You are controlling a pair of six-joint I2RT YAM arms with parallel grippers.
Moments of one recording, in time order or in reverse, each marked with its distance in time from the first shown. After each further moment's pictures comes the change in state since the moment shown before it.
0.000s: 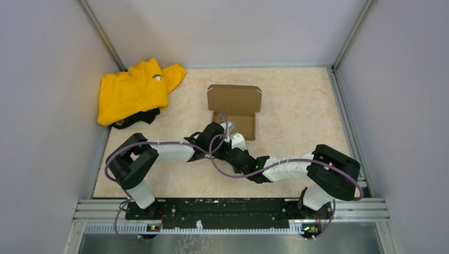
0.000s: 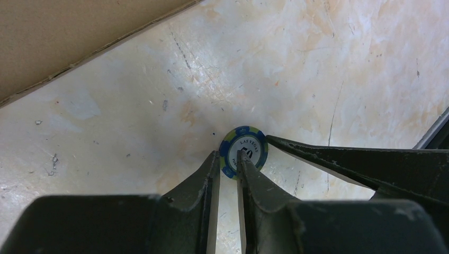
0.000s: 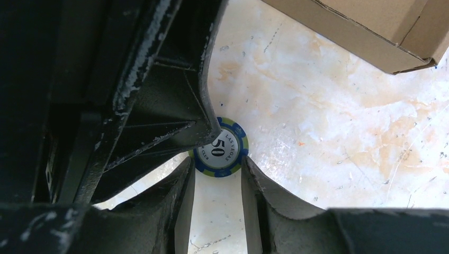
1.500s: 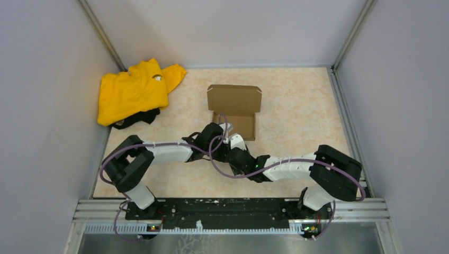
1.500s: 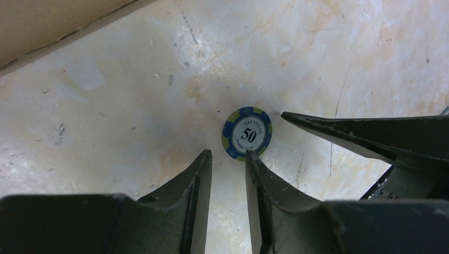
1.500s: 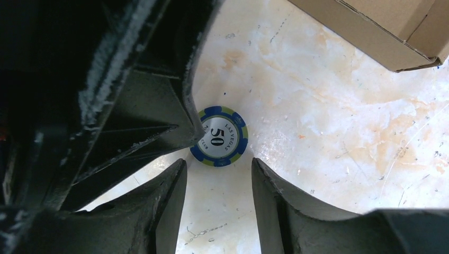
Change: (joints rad) left arm -0.002 -0.040 0.000 -0.078 -0.005 0.000; right arm 0.000 -0.021 0.020 -0.082 -0.032 -0.032
